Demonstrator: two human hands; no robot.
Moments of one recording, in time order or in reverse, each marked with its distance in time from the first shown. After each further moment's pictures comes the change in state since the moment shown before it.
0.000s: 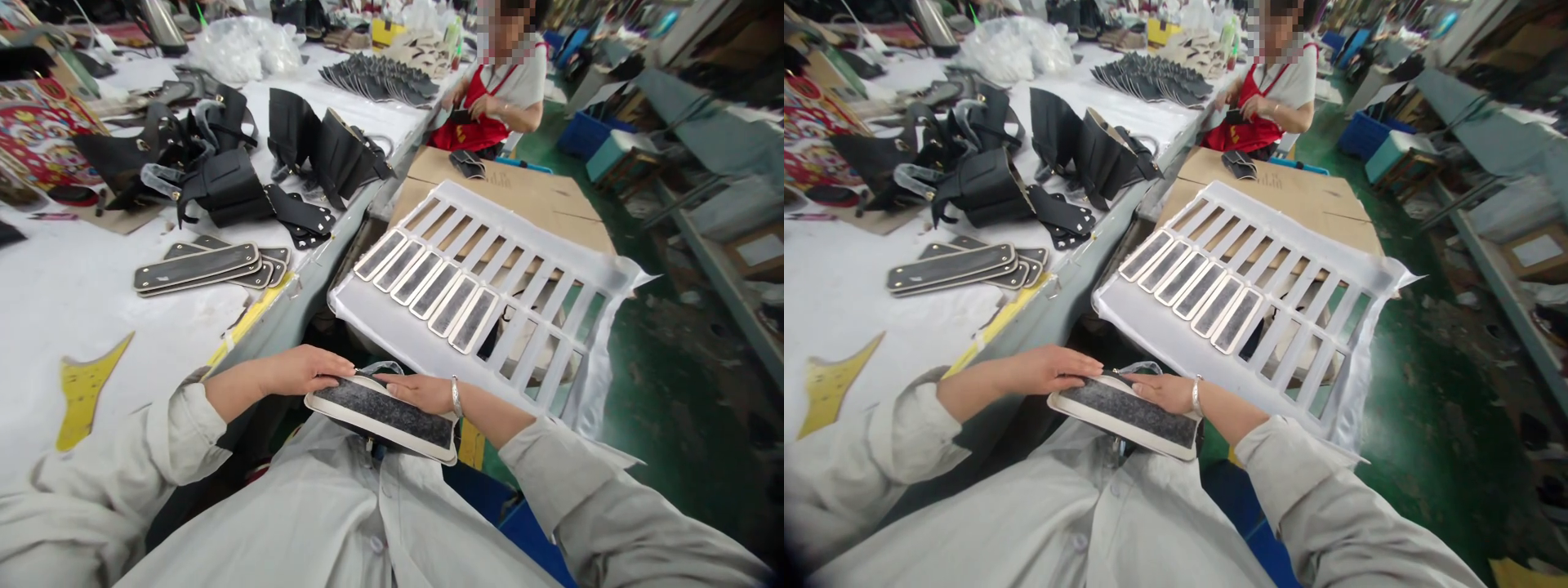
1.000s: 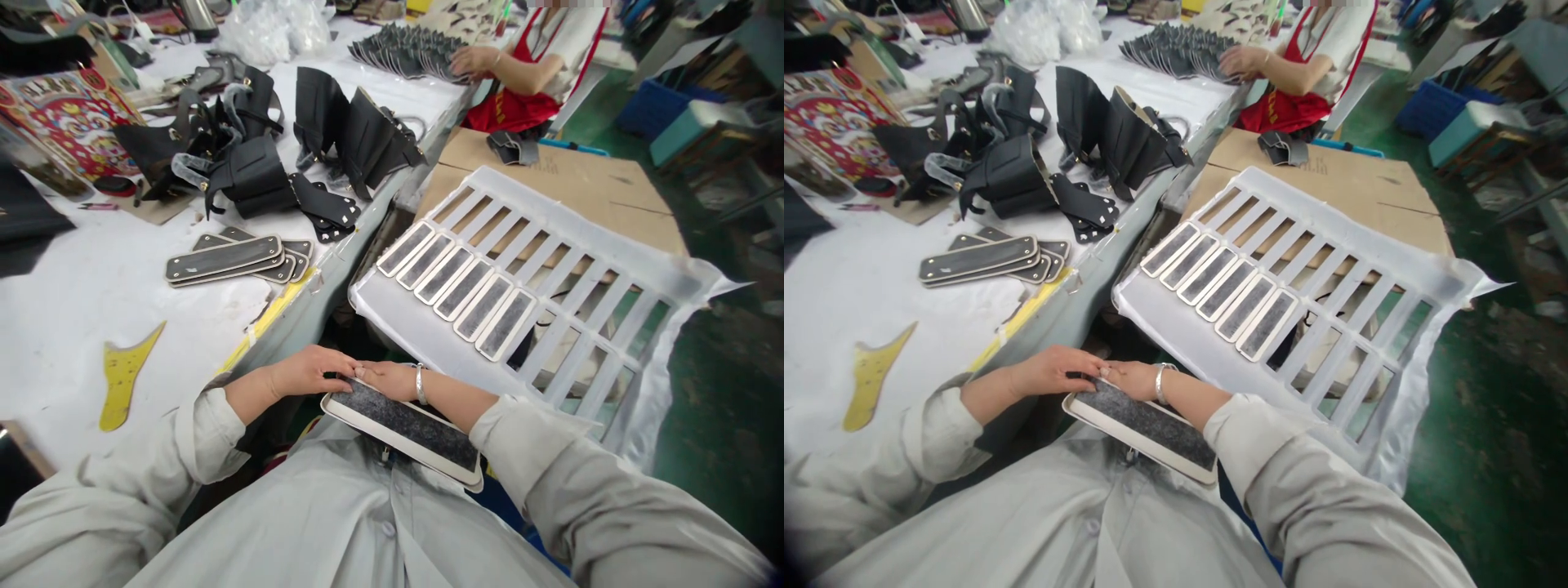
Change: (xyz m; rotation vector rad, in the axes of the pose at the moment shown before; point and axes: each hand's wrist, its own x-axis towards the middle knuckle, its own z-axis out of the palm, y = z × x) left_hand -0.015 -0.019 0.011 -0.161 0.203 -0.070; right_hand 0.099 -0.028 0.009 0.130 0.088 -0.212
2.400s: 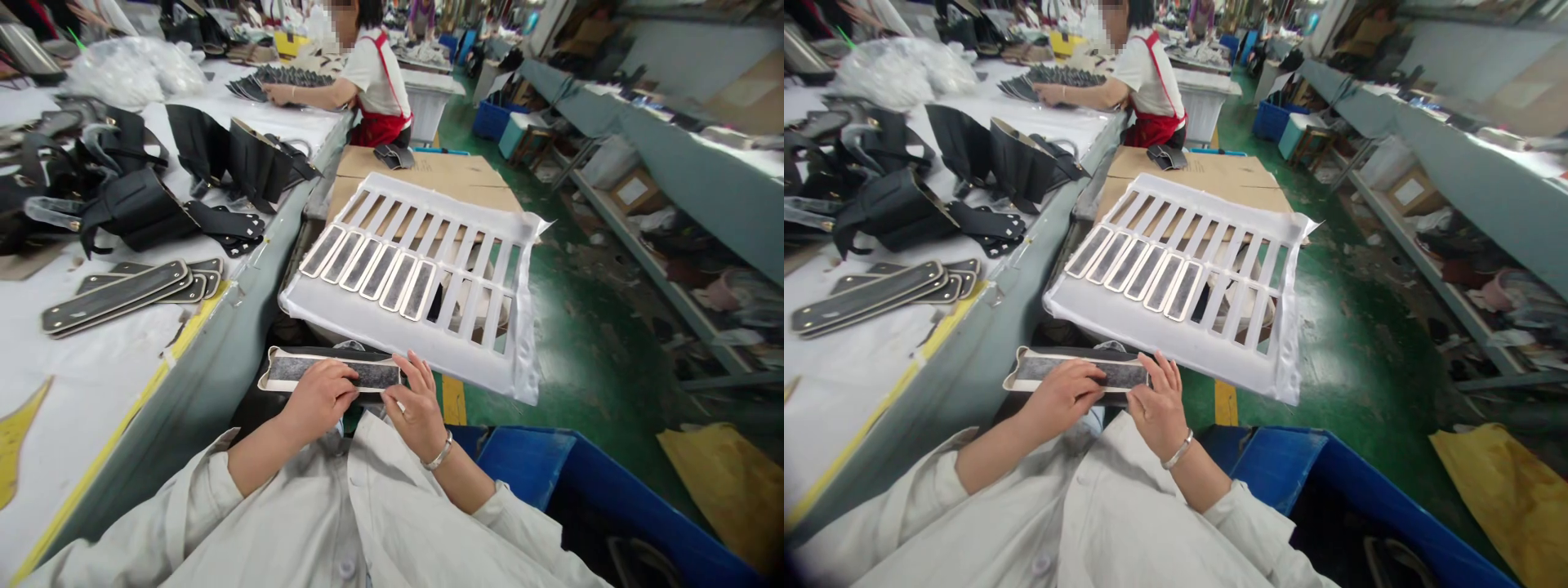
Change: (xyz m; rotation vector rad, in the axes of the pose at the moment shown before) left_hand 0.038 0.124 0.106 0.265 0.194 0.087; right_hand -0.197 -0.017 0.109 -0.629 1.212 0.181
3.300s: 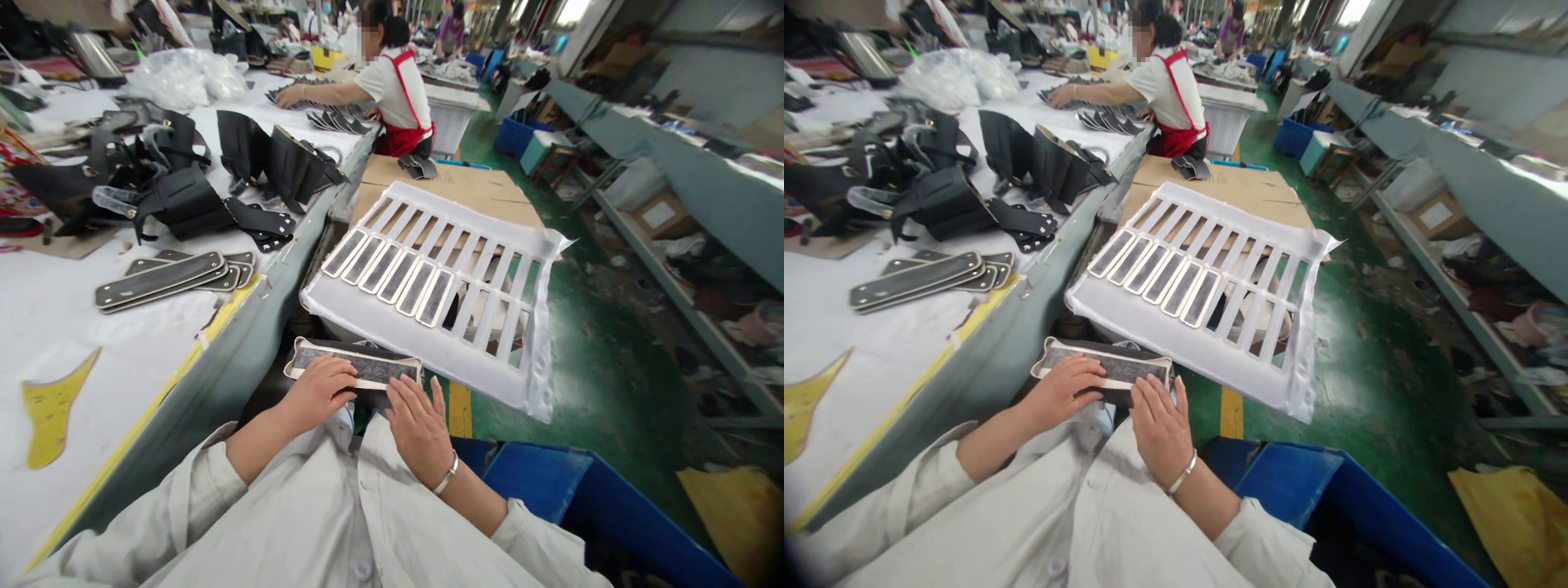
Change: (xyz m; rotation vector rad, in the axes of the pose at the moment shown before) left_hand -0.031 -0.022 -0.019 0.028 0.002 0.003; right_hand -0.015 -0.025 0.012 -0.266 0.004 -0.238
